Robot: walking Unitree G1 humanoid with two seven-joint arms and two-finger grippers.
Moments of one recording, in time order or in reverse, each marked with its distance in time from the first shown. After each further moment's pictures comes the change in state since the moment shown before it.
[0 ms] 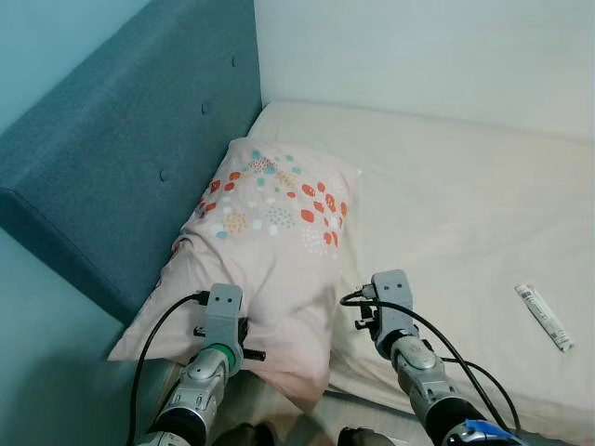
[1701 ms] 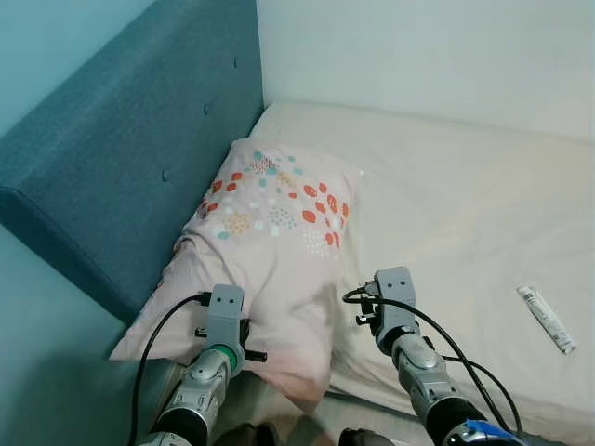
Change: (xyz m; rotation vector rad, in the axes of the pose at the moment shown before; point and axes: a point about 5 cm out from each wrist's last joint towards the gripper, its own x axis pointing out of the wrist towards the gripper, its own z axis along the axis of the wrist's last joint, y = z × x) left arm 0.001 -0.002 0.001 0.003 0.008 0.007; right arm 0.000 -0.001 0.005 0.009 -0.049 0.003
